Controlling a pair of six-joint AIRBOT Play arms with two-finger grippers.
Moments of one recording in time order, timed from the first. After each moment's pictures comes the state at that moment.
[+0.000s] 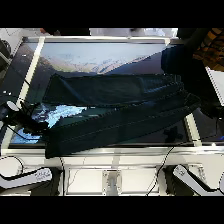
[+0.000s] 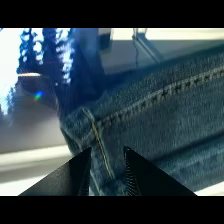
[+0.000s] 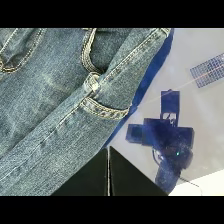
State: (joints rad) left arm 0.44 -1.35 0.84 1.38 -1.32 -1.10; right arm -0.73 -1.07 0.90 -1.18 1.00 1.22
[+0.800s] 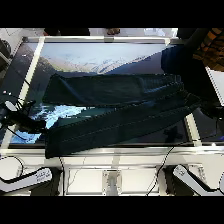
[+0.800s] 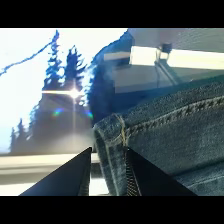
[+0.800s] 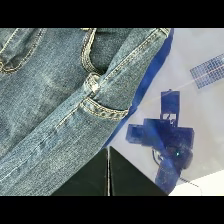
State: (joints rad) left arm 0.44 -1.30 0.83 1.43 -1.26 -1.16; right arm -0.73 -1.07 0.90 -1.18 0.99 1.22
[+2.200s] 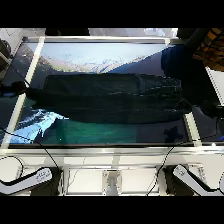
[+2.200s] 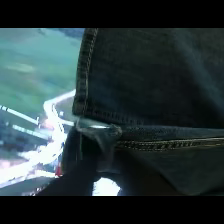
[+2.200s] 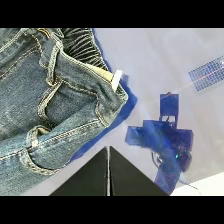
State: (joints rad) left arm 0.47 -1.27 1.24 1.22 -1.00 -1.24; right arm -0.73 -1.07 0.90 -1.18 0.98 1.22
